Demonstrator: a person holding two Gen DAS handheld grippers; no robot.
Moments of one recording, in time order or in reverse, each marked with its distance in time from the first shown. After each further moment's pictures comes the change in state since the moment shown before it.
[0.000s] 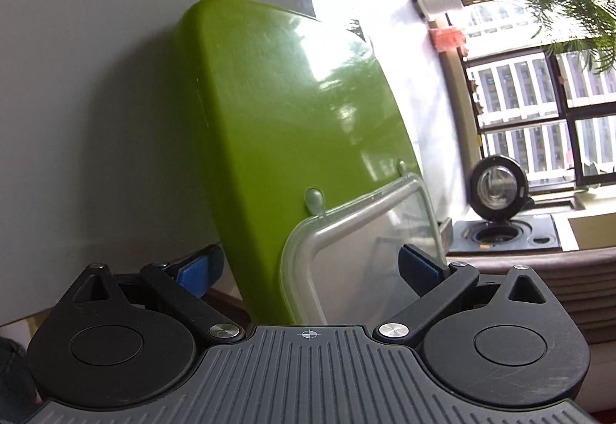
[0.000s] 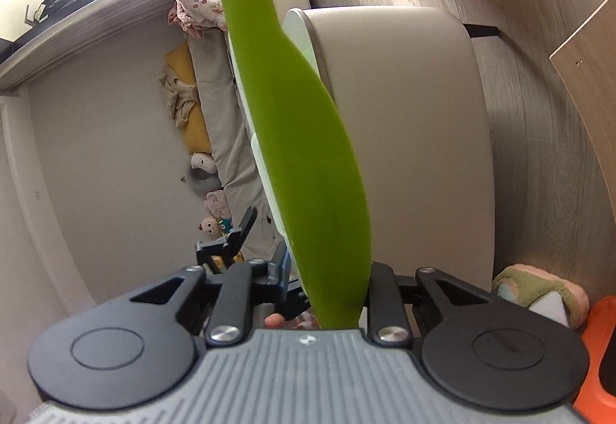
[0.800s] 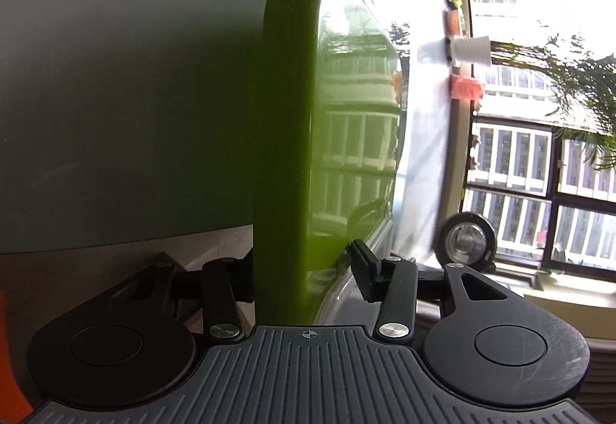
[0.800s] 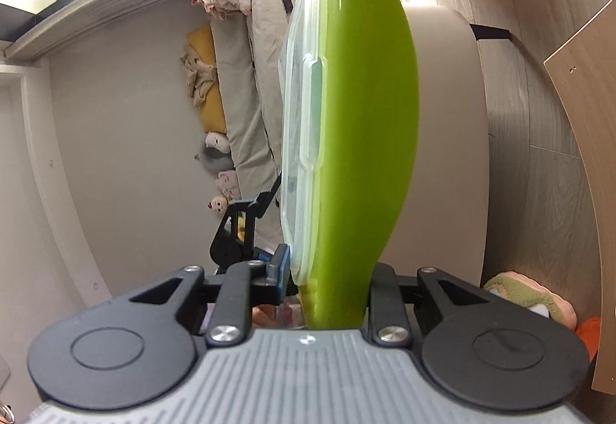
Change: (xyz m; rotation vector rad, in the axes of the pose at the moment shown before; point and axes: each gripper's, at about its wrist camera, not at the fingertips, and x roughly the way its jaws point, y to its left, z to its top) left arm 0.012 0.044 -0.002 -0.334 -0.012 -0.101; right arm -0.008 -0.033 0.003 -0.095 0.004 0.039
